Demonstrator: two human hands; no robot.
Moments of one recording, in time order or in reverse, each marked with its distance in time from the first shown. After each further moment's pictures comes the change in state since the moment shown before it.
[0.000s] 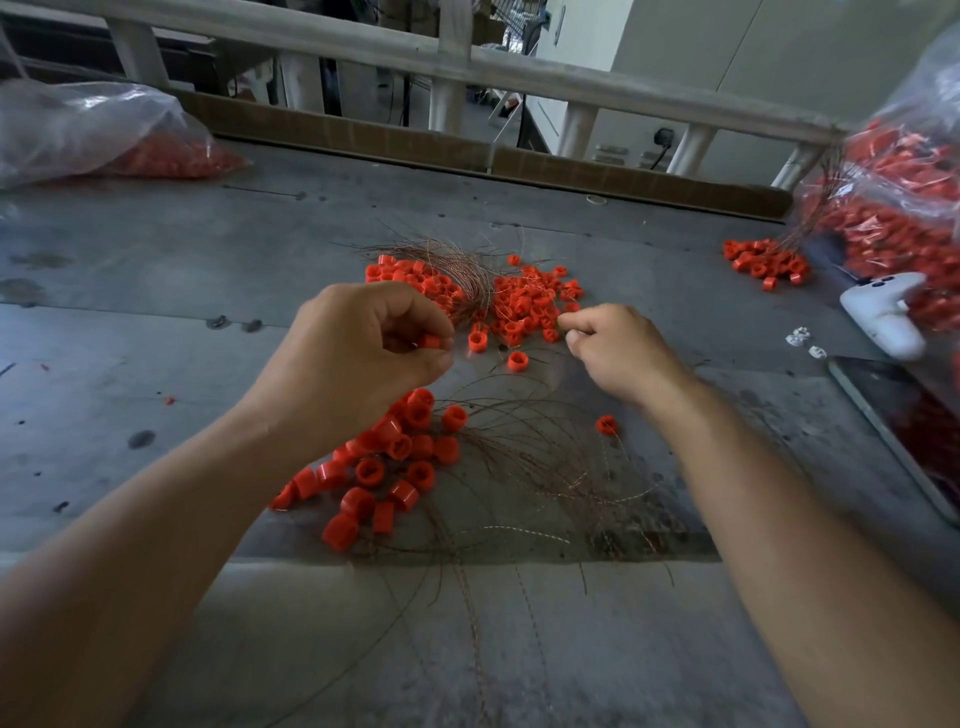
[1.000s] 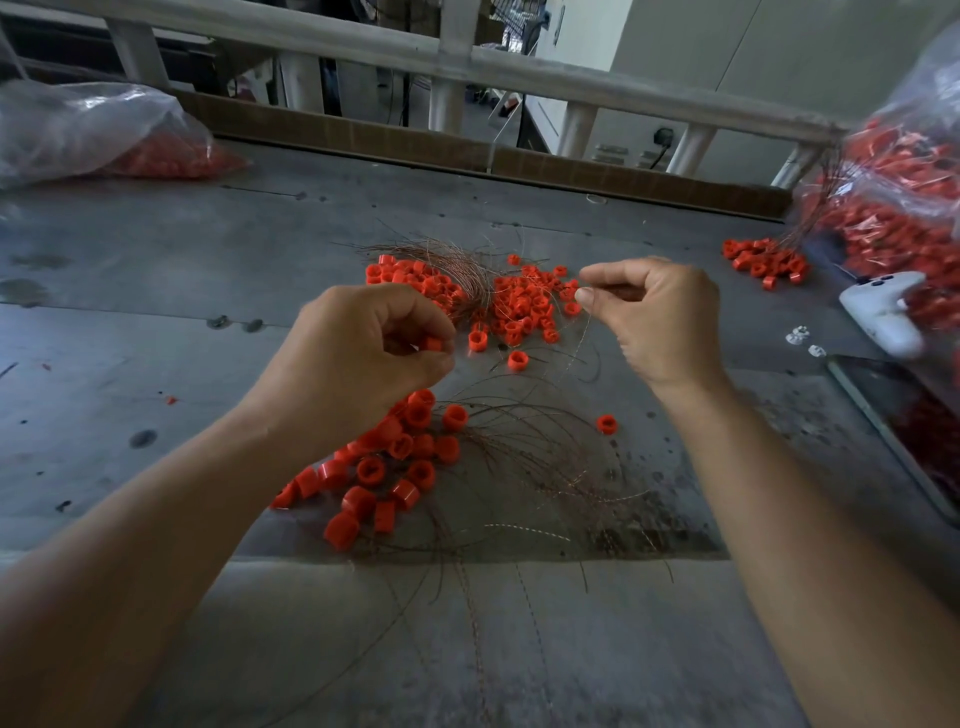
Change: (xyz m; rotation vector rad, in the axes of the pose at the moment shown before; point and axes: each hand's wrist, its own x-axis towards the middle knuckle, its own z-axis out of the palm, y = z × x) left_hand -0.001 0.002 0.002 0.024 -0.017 0.031; right_hand -0.010 -0.005 -0.016 0.414 0.467 -0.163
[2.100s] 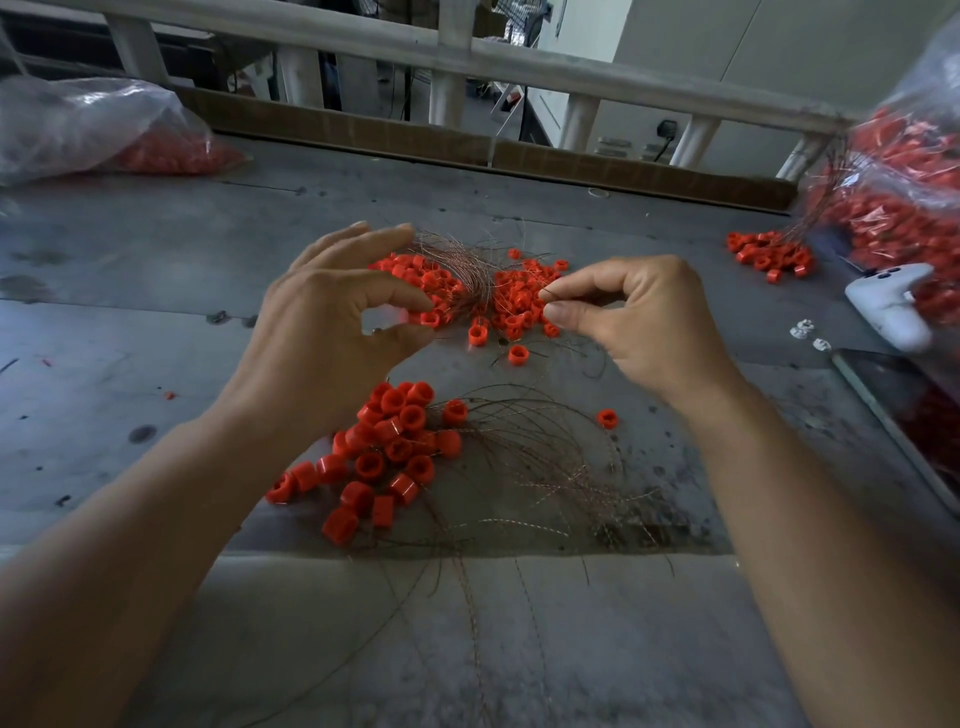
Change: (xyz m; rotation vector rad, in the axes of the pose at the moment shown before) left_hand 0.004 -0.001 -0.011 0.371 0.143 0.135; right_hand -0.014 -0.030 -0.008 0.047 -0.271 -0.071
